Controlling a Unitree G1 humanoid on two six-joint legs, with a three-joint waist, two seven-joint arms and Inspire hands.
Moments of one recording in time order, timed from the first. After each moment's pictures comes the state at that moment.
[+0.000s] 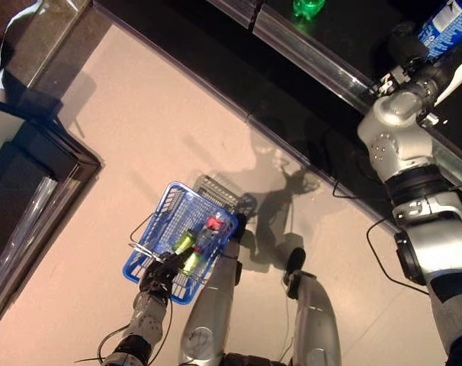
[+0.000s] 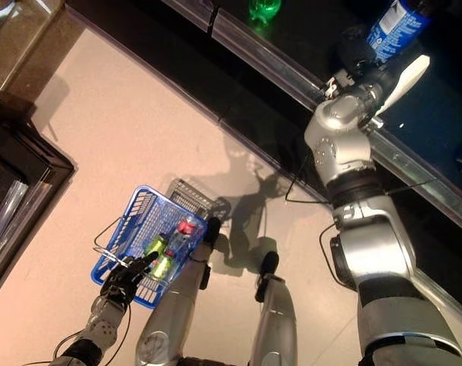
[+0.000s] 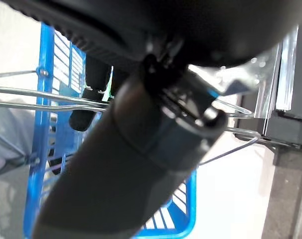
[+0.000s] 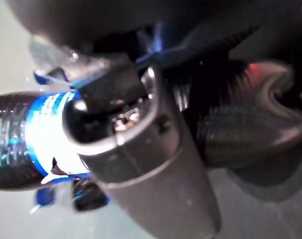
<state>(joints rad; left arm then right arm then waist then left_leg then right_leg) -0.17 0.27 -0.18 0.86 -1.09 -0.16 0.11 -1.11 -0.55 0.27 0.58 0.61 0.01 -0.98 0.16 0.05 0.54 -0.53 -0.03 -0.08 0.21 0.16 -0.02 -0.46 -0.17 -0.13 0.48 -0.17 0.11</state>
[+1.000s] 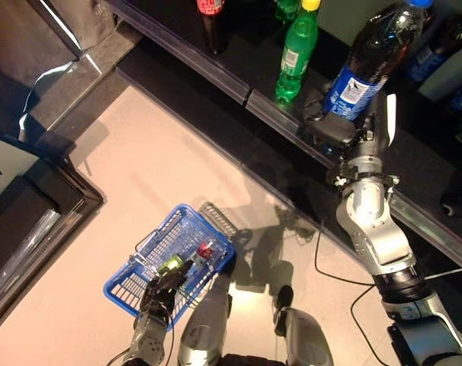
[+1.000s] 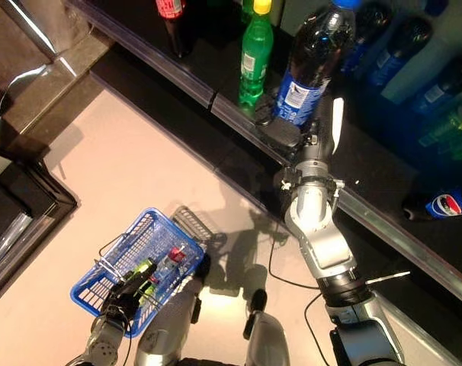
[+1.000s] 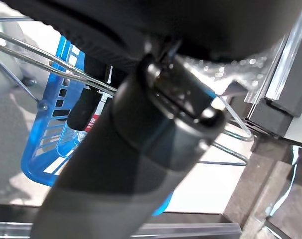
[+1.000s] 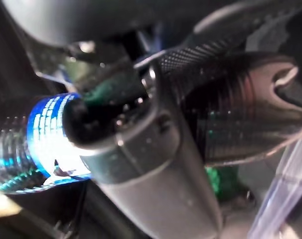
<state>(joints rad) -0.03 0.20 -0.09 0.80 -1.08 -0.18 0.05 -0.52 -0.47 0.21 -0.13 0.33 0.05 -0.47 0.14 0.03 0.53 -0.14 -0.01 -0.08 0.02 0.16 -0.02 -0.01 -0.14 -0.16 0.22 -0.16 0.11</state>
